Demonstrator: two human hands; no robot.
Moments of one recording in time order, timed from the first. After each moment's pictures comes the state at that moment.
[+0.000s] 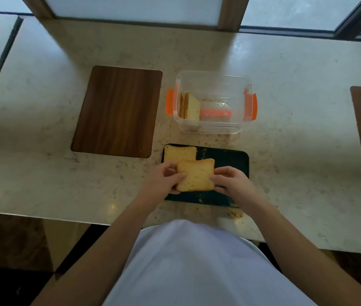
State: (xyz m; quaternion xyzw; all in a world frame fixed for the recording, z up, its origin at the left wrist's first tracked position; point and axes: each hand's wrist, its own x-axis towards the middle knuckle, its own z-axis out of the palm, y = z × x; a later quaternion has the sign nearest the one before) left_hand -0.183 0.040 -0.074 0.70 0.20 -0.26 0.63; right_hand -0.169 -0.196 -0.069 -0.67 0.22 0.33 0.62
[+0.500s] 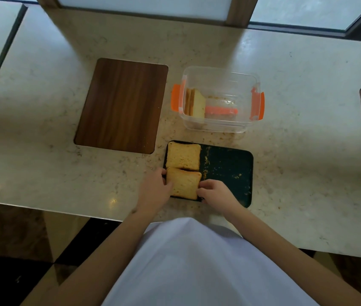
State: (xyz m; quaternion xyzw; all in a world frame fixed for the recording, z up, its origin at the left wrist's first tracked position) left_hand -0.206 0.045 -0.094 0.89 0.20 -0.17 0.37; right_hand -0.189 -0.151 -0.100 -0.78 0.15 0.39 0.45
